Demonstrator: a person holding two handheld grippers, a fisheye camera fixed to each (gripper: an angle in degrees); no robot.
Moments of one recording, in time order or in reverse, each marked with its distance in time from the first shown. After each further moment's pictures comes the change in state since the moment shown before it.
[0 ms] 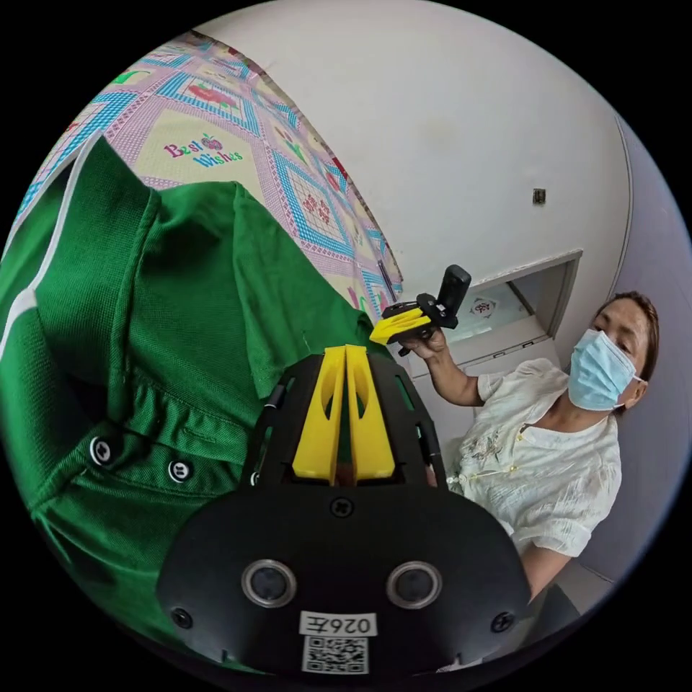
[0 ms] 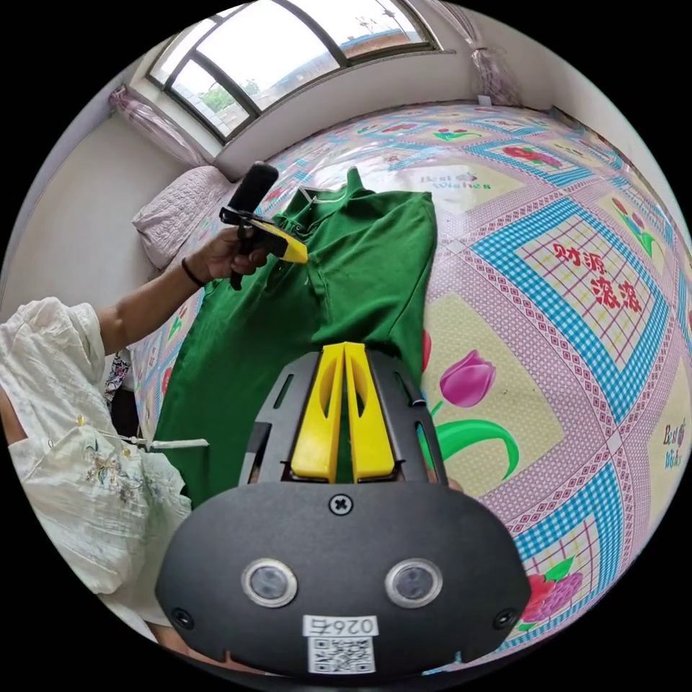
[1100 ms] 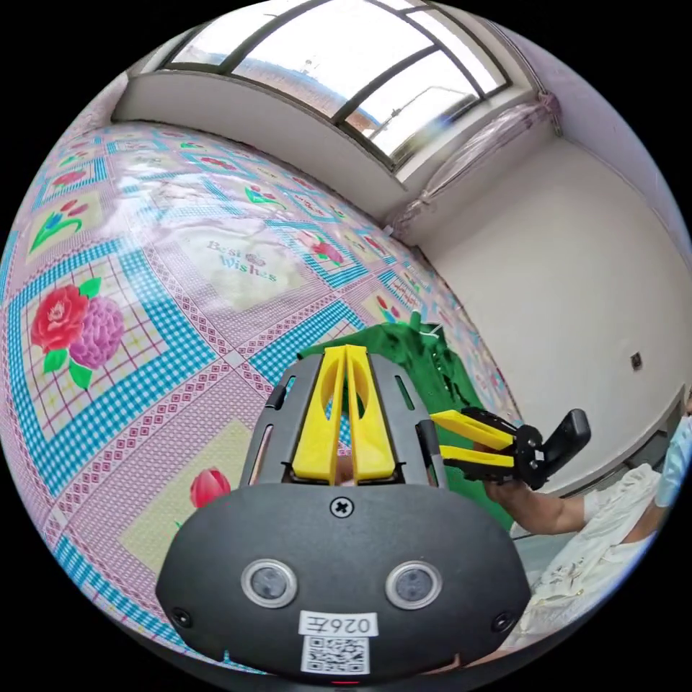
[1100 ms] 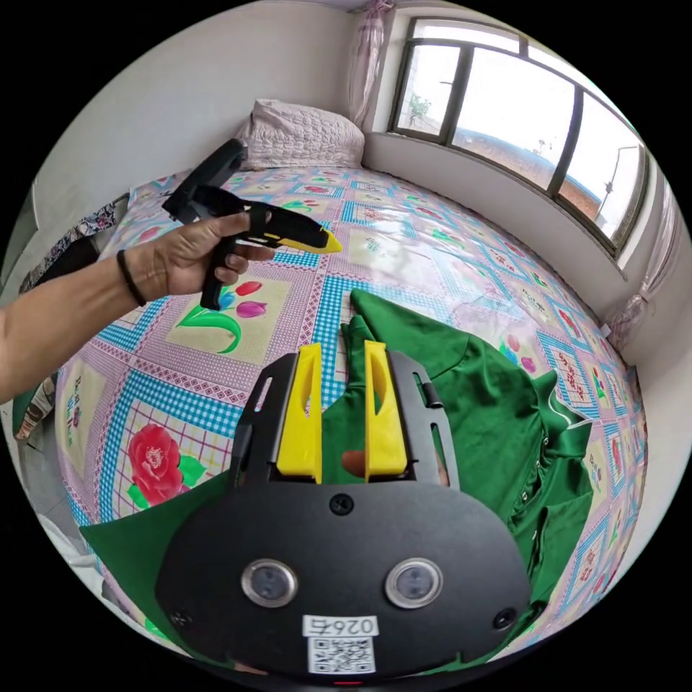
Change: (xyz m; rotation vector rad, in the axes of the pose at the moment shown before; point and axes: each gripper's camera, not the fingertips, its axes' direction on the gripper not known) left arm 0.157 0.482 -0.258 0.932 -0.790 -0.426; right arm -0.424 0.063 0.319 0.123 0.221 -0.683
